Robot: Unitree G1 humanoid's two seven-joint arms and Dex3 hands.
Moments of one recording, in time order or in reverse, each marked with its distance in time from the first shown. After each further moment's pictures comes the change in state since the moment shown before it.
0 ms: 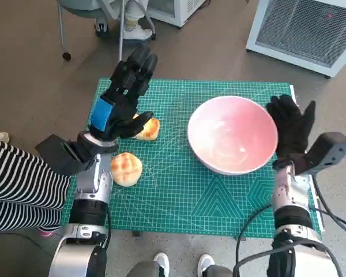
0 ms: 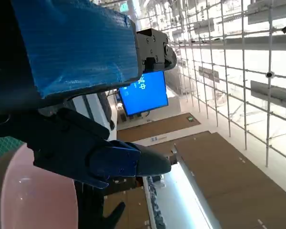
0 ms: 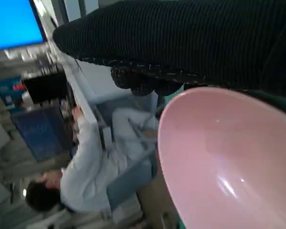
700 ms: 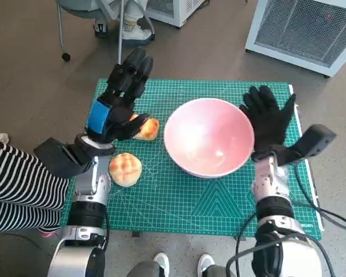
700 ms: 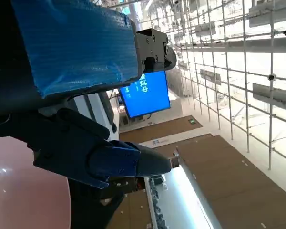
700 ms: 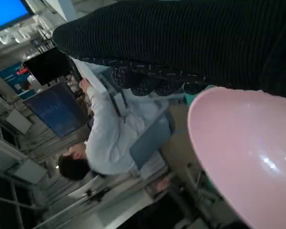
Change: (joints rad) left arm 0.012 0.007 0.007 -0.001 -0.001 -0.005 0.001; right arm -0.088 0.103 -0.073 0.021 0.103 0.095 0.050
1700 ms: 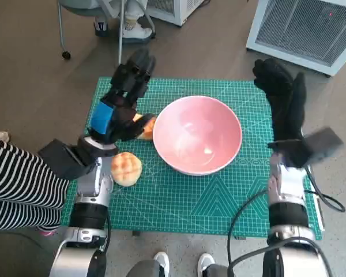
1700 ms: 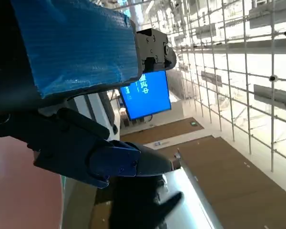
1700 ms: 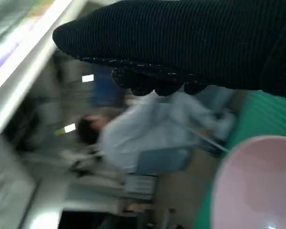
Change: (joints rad) left arm 0.013 -0.027 -0.047 -0.055 0.025 0.030 0.056; right arm 0.226 -0.093 0.300 -0.591 -0.277 -0.297 -0.058
